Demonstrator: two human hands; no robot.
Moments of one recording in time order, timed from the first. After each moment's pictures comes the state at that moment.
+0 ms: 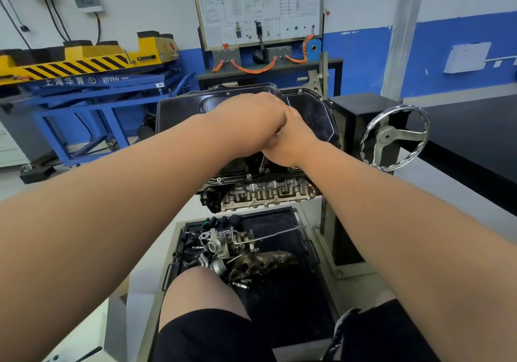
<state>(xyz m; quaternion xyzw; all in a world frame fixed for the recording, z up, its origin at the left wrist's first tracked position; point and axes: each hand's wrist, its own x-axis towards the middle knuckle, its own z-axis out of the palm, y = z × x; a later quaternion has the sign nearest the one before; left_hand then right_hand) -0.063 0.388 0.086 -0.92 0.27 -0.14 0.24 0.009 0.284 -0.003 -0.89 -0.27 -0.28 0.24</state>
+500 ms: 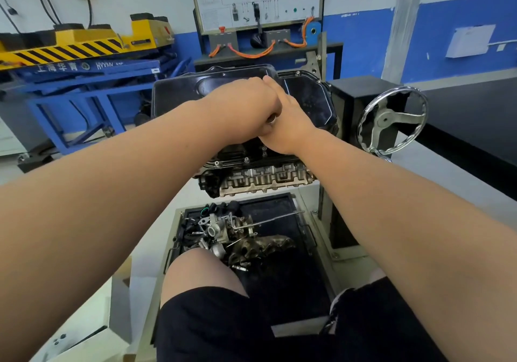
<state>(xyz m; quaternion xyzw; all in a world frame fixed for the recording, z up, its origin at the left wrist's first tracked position) -0.064 0.399 0.074 -0.92 0.30 -0.16 0.21 -0.004 0.285 -0.011 -0.89 -0.26 -0.26 0.28</state>
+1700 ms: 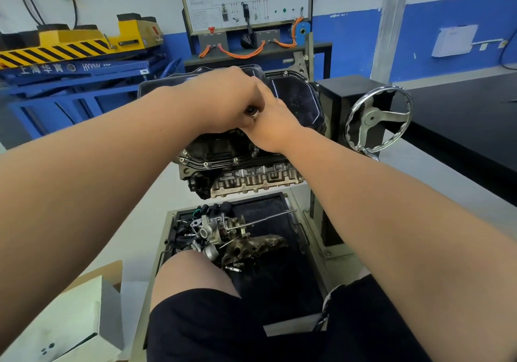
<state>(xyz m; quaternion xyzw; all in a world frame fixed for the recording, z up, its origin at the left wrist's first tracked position) -0.057 0.411 0.087 -0.91 0.33 -0.14 0.18 -0.017 0.288 0.000 -0.89 -0.25 -0.24 0.31</state>
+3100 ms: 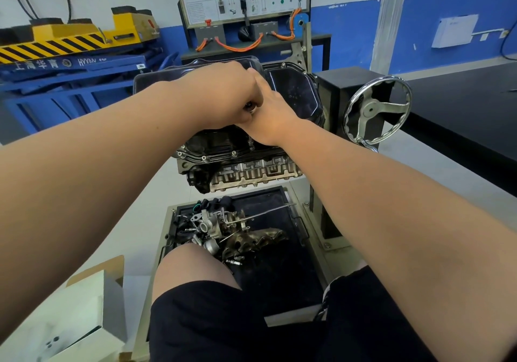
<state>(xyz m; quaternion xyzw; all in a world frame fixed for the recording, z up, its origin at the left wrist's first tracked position) -0.056 0.409 0.083 -0.90 0.35 -0.15 0.22 -0.022 0.287 0.001 -0.90 -0.25 -0.21 0.31</state>
